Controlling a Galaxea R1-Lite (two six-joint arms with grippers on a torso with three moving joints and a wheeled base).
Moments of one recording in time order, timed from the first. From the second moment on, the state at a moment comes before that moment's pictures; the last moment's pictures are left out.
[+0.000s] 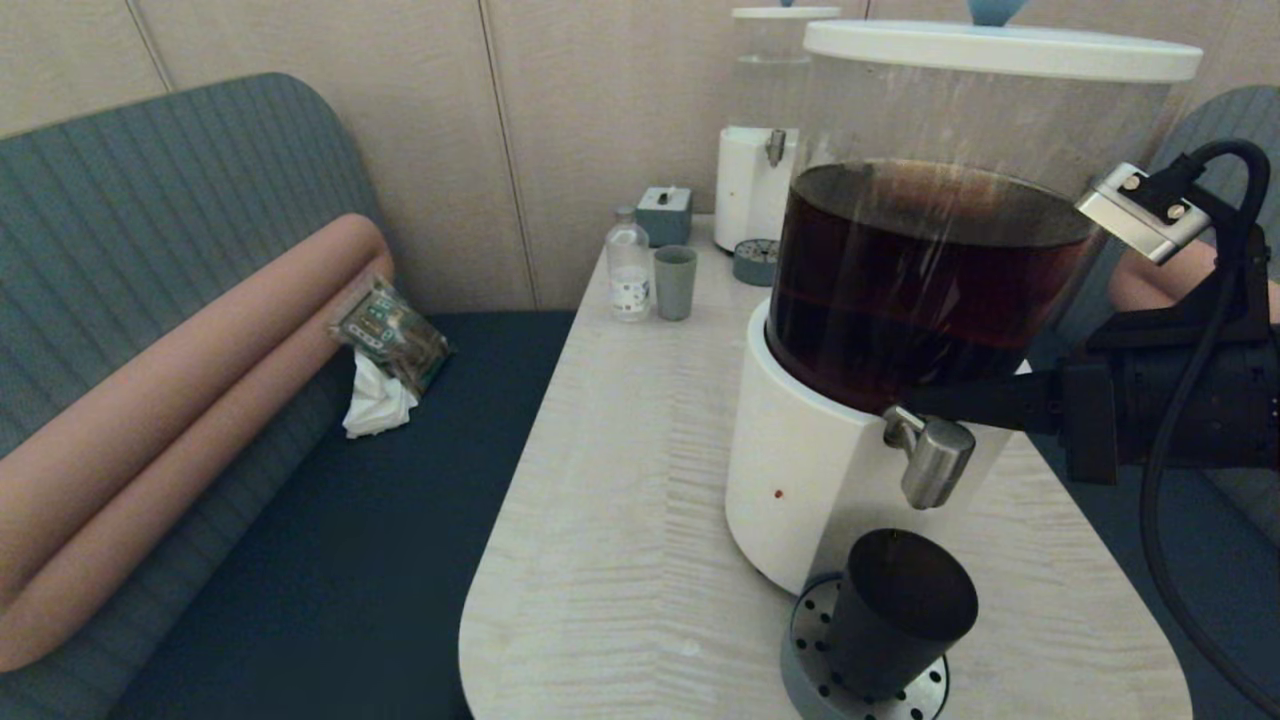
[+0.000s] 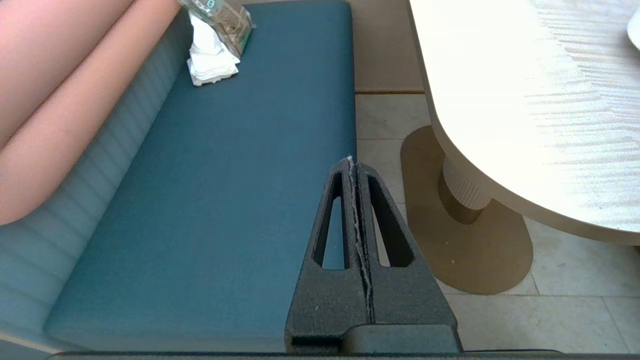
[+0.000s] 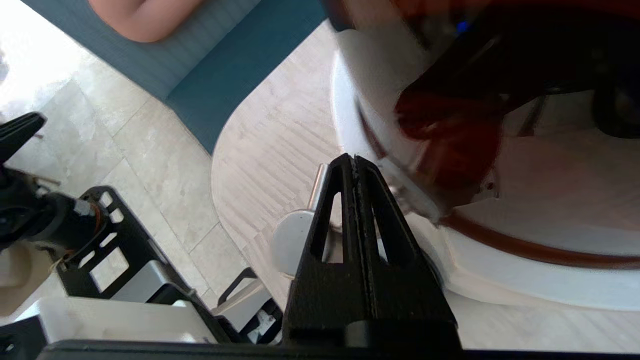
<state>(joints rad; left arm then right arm) 0.00 0.00 -0.03 0.08 -0.02 0.02 0.43 1.38 -1.10 0.13 0.40 0.10</state>
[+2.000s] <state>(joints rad) 0.00 0.00 -0.03 0.08 -0.02 0.02 0.39 1.35 -1.08 0.12 0.42 0.11</state>
